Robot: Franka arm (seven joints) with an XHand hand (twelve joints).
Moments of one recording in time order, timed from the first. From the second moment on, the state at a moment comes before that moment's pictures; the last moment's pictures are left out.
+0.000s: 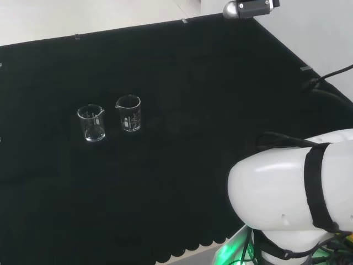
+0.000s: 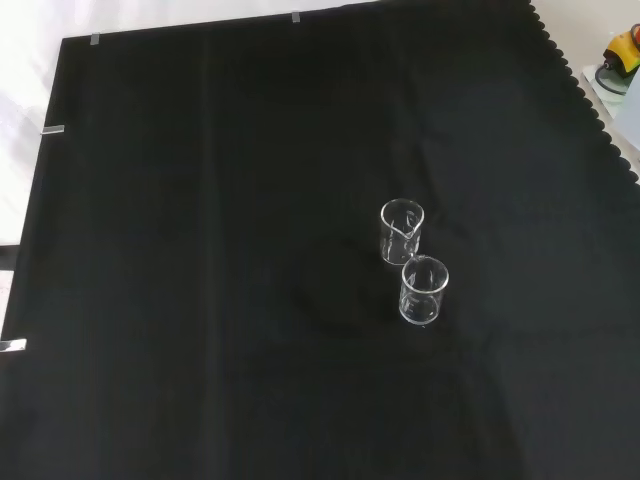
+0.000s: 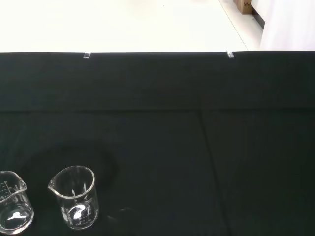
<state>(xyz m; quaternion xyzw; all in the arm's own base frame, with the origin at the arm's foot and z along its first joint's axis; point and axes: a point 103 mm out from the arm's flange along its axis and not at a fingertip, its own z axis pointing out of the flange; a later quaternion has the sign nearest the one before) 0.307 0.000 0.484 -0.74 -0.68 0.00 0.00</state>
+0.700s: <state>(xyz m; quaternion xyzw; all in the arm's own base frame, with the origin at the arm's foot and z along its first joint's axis) 0.320 0.005 0.475 -0.73 -0.68 0.00 0.01</state>
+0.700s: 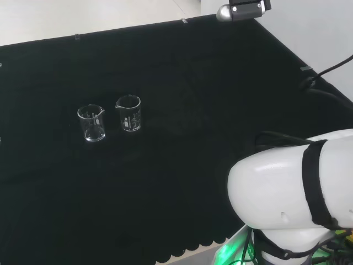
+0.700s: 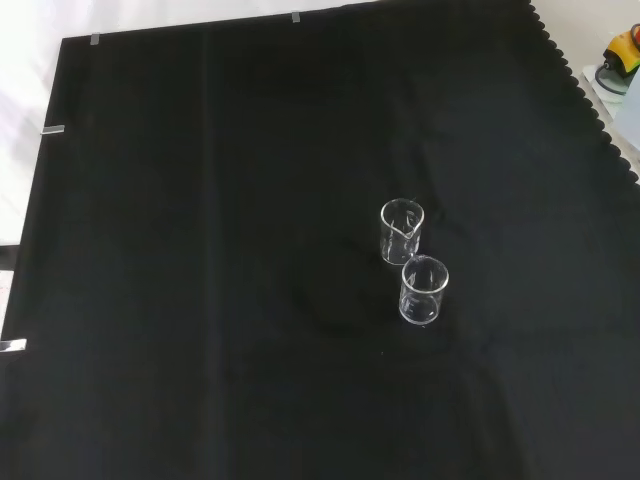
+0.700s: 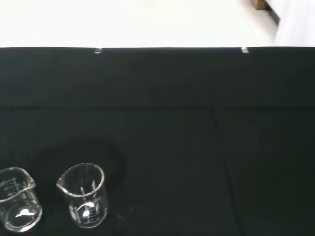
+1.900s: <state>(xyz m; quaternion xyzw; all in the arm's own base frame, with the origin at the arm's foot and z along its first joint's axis) 0.361 -0.027 0.416 -0.74 -0.67 0.00 0.06</state>
